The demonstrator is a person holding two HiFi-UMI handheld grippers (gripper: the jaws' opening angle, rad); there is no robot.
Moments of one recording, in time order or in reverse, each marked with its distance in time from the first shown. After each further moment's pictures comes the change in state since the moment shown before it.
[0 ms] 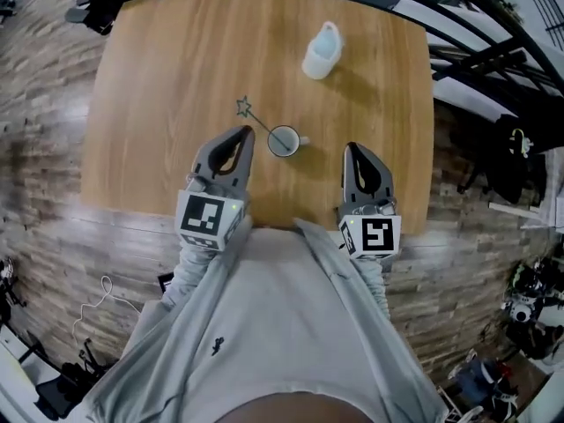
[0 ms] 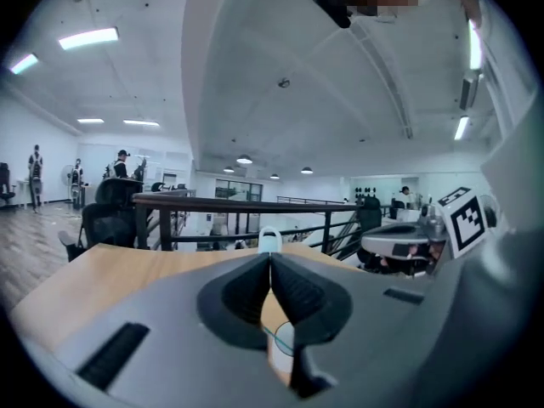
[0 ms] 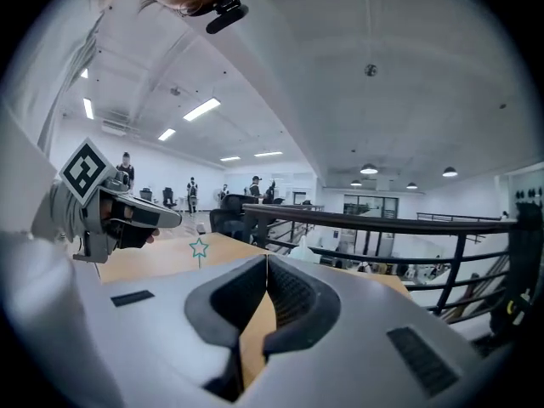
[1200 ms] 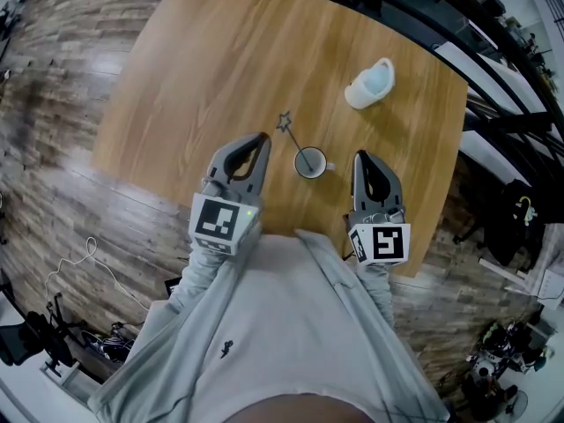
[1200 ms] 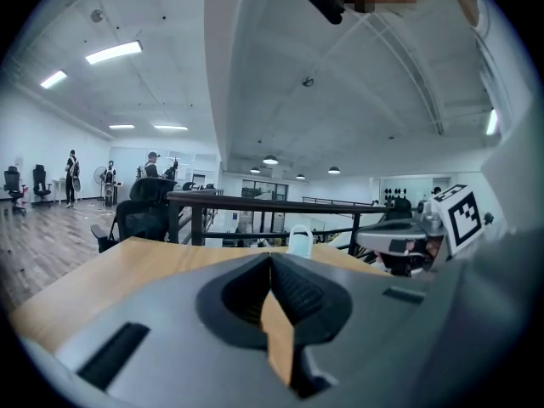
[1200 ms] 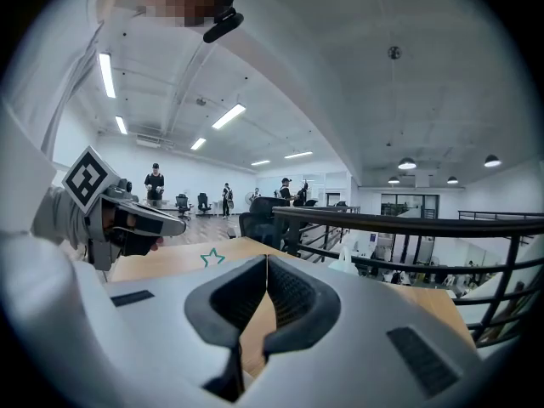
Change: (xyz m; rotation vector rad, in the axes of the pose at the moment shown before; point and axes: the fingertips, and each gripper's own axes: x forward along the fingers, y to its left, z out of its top) left arm -0.012 0.043 -0.012 -0.053 0.003 0.192; right arm 0.067 0.030 0.014 -0.027 -0.029 0.258
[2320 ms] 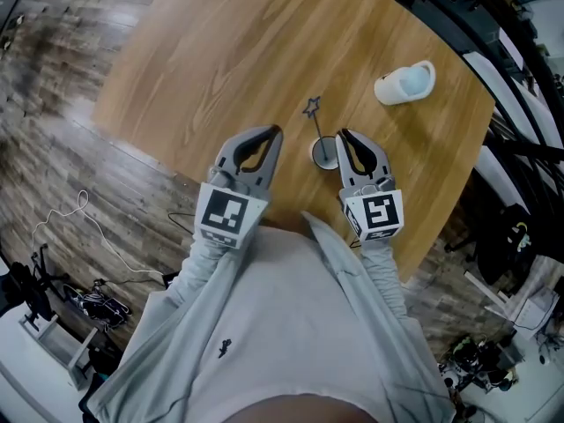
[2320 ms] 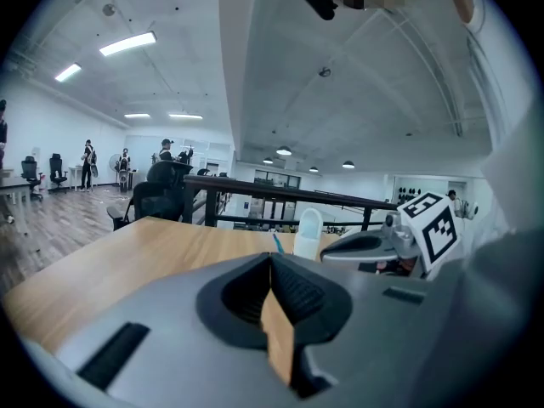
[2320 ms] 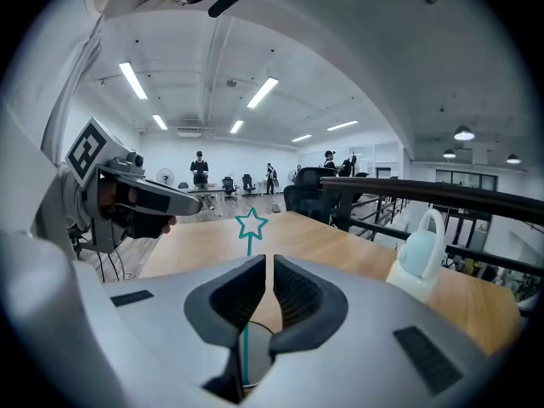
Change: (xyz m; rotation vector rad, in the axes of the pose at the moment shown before) left arm -0.011 0.009 -0.041 -0.072 0.071 0.071; right arm 0.066 0.062 -0.059 -0.038 0.165 0.337
